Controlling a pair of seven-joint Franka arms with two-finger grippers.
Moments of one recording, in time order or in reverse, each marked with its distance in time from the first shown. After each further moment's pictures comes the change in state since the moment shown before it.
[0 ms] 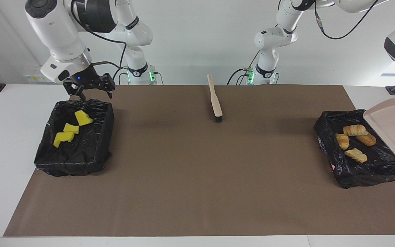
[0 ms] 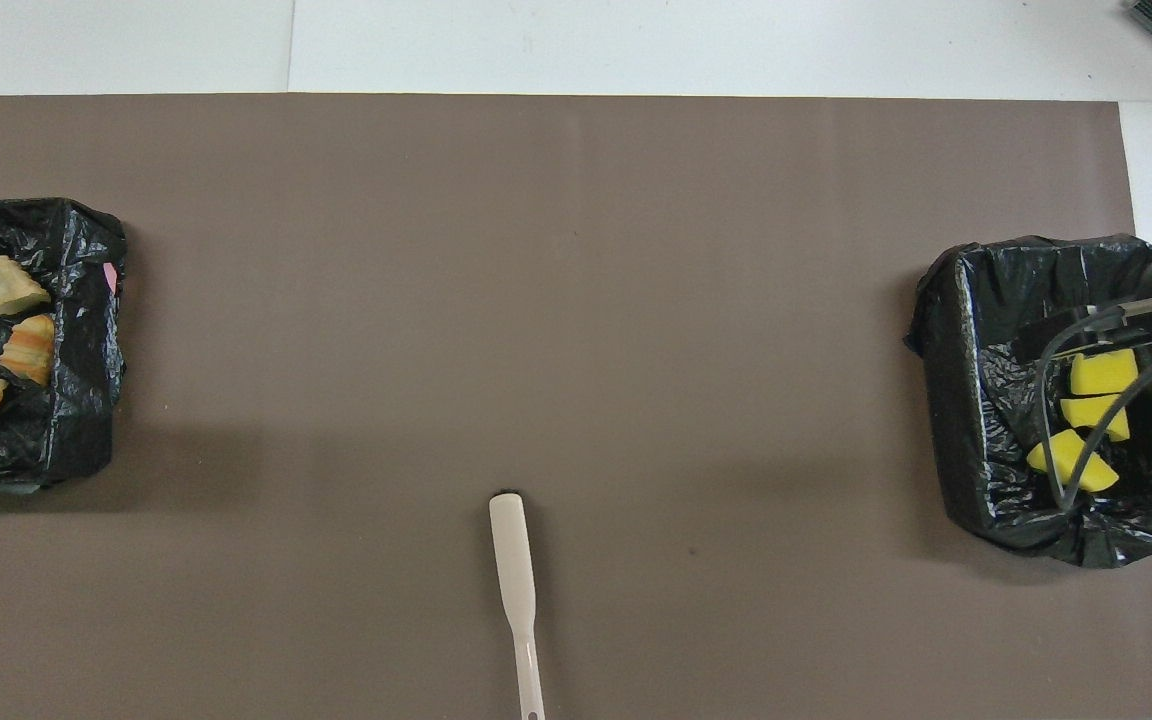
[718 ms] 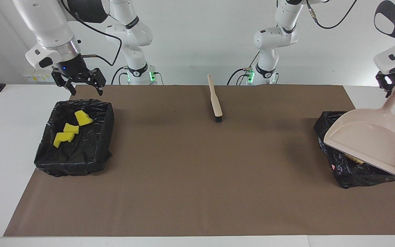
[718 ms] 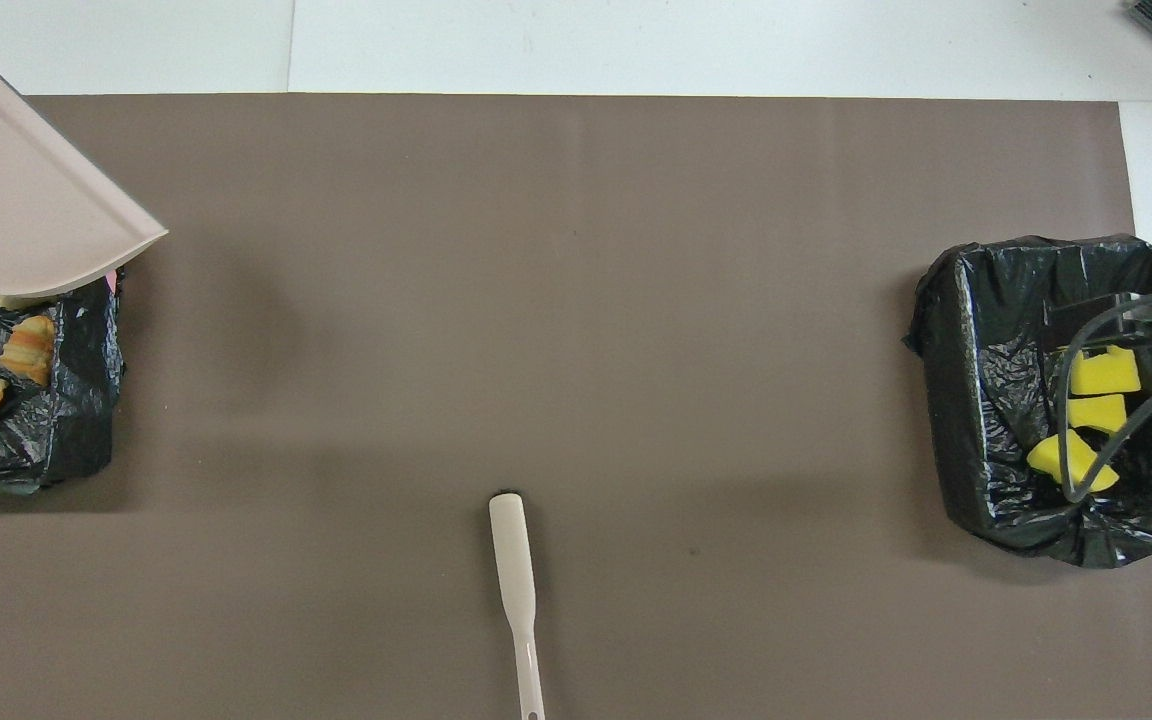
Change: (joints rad) left arm -0.185 -0.101 -0.035 0.021 -0.599 -0.298 -0.787; right arm 0.005 -0.040 0.003 0.002 0.001 0.003 0.109
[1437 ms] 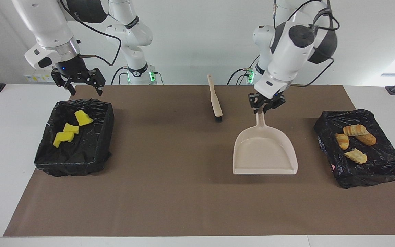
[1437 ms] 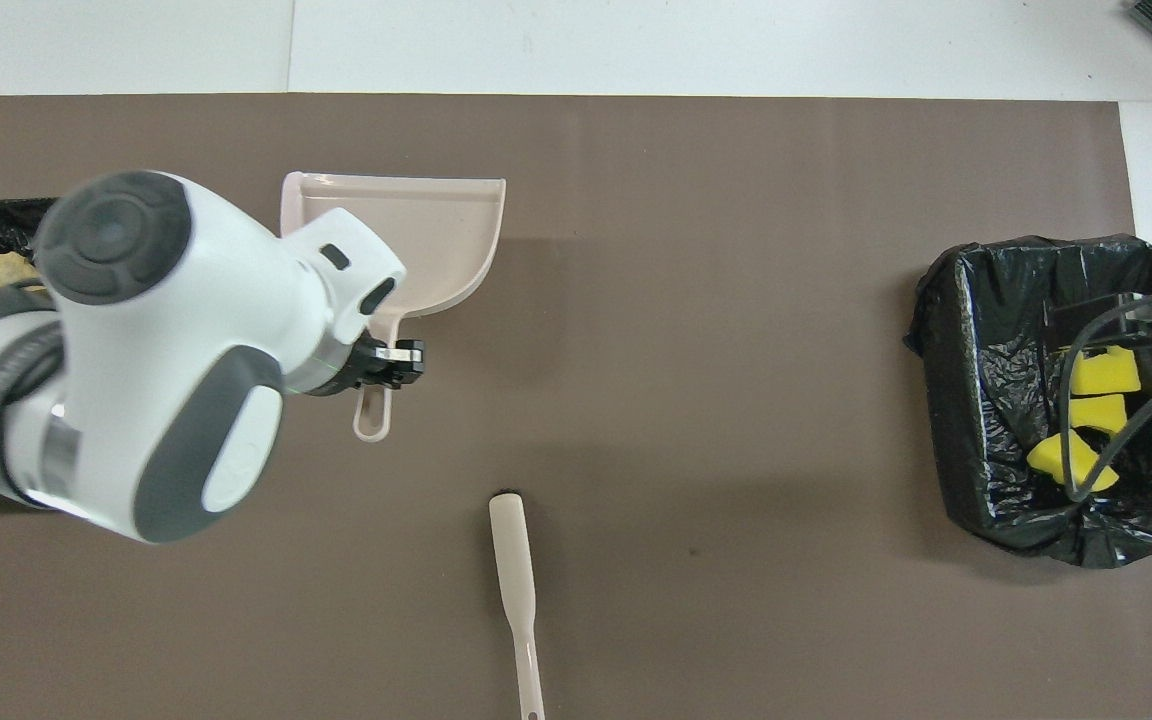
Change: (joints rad) left arm -0.485 -0.033 -0.008 -0.420 -0.412 0.412 -1.129; right arm 0.000 0.000 -0.002 -0.001 0.000 -0.001 0.000
